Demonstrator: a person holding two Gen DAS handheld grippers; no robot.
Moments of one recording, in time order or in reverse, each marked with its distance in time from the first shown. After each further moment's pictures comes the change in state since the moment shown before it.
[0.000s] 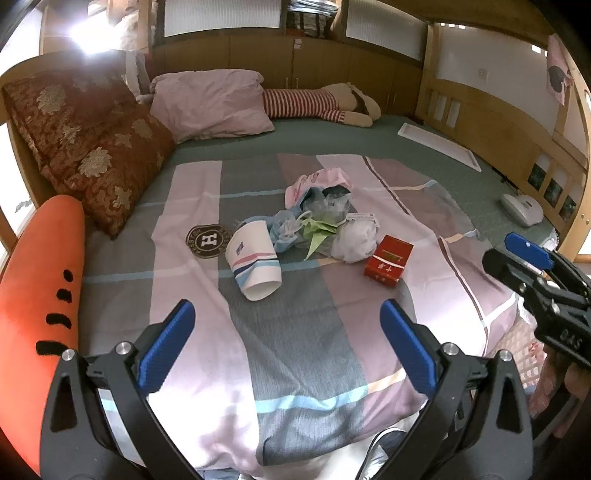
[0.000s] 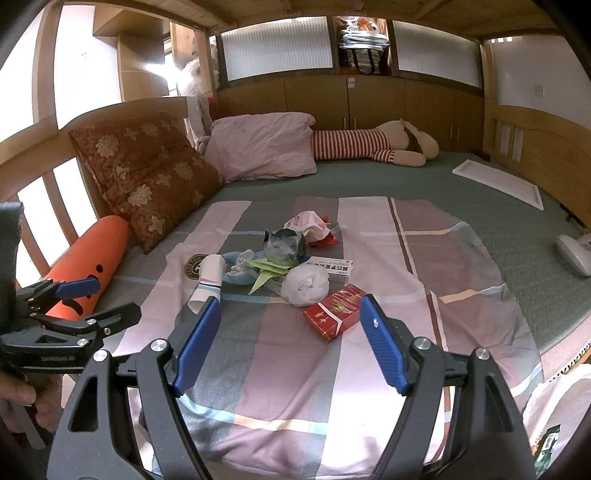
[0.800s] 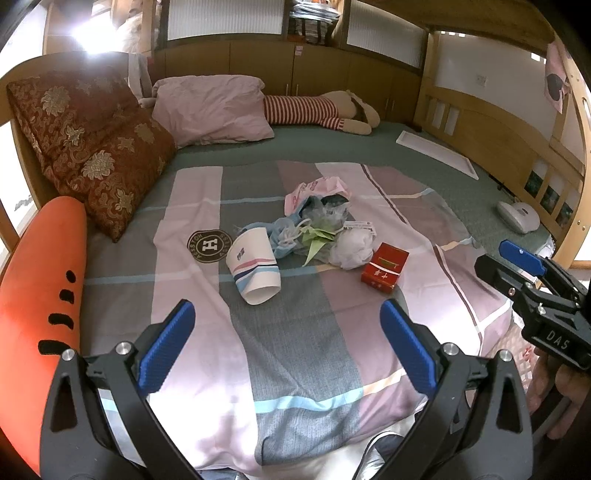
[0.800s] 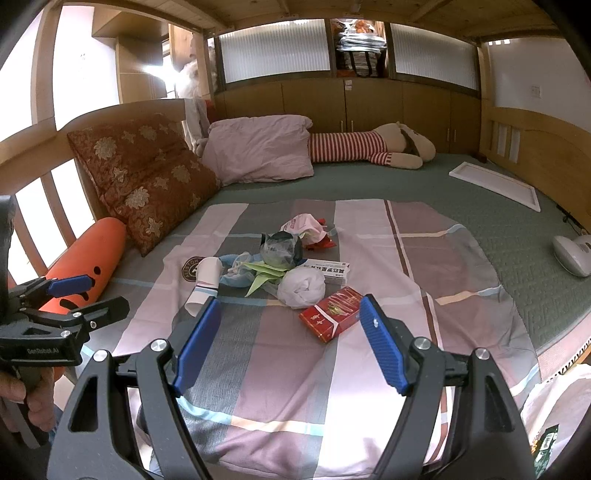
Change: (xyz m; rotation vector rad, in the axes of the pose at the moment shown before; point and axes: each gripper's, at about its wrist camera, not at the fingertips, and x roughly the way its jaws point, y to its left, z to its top) left arm -0.008 0.001 0.001 -0.011 -0.023 -0.005; right arm -0.003 -0.004 0.007 -0.001 -0.008 -0.014
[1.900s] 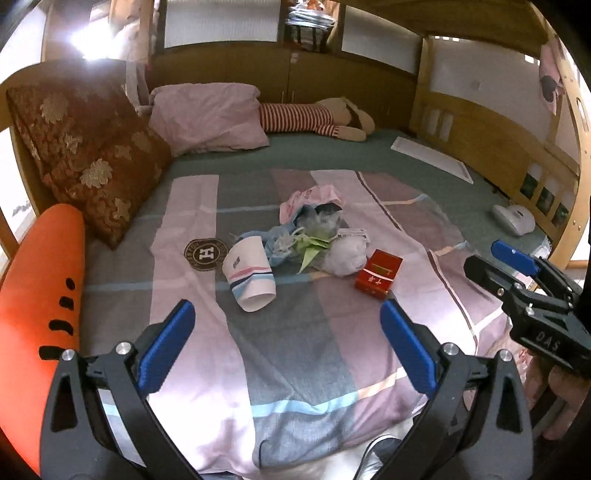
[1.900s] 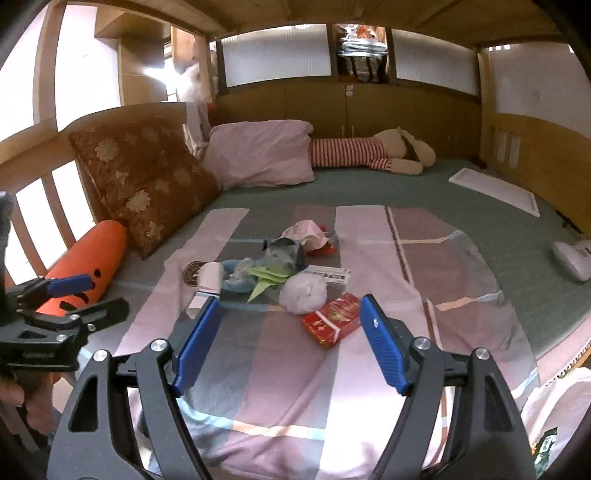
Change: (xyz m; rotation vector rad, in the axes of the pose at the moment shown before) left arm -0.009 -0.007 0.003 0.019 -0.034 -0.011; right arm -0.006 -0.001 0.003 0.001 -0.012 -0.011
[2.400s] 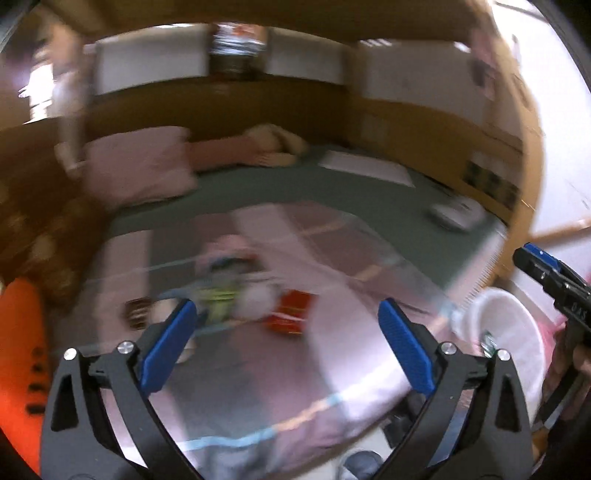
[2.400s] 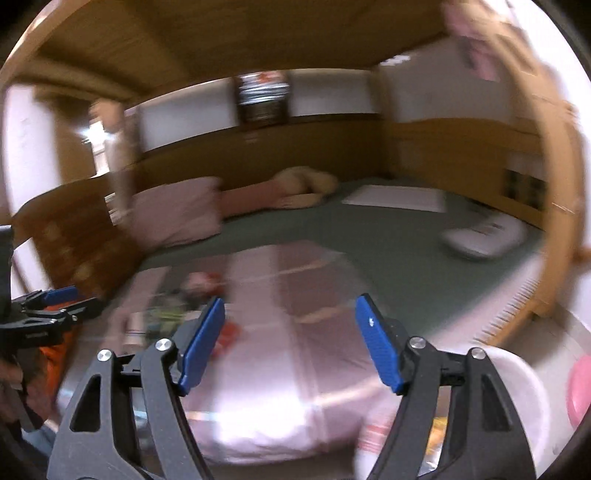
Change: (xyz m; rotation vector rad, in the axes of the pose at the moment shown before) left arm -0.030 -0.081 0.045 0.127 -0.107 -0.136; right arm -0.115 -0.083 0.003 0.115 -0.162 -0.155
